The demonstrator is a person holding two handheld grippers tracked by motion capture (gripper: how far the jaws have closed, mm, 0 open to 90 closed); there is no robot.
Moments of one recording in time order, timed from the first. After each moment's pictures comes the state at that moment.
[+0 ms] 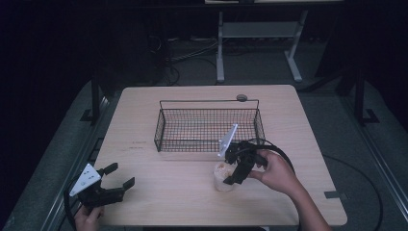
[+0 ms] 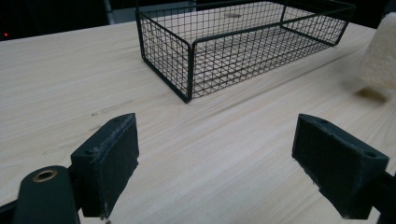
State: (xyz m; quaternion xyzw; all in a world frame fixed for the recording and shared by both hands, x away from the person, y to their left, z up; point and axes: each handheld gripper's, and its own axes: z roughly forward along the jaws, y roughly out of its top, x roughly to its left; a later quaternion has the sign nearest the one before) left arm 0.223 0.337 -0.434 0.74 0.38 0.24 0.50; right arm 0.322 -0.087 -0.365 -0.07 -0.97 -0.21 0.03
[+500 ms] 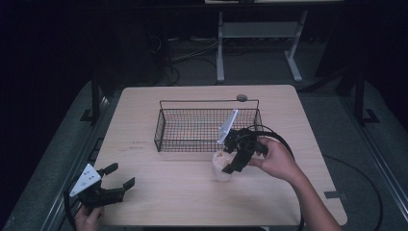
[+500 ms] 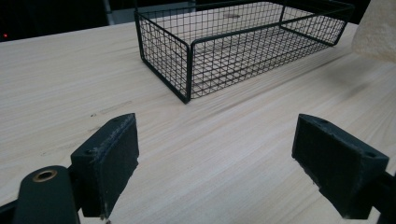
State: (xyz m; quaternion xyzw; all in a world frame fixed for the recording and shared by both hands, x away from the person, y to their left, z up) left arm 0.223 0.337 -0.433 0.74 0.38 0.24 0.50; right arm 0.341 -0.087 -0.337 -0.07 -0.97 -0.22 0.03
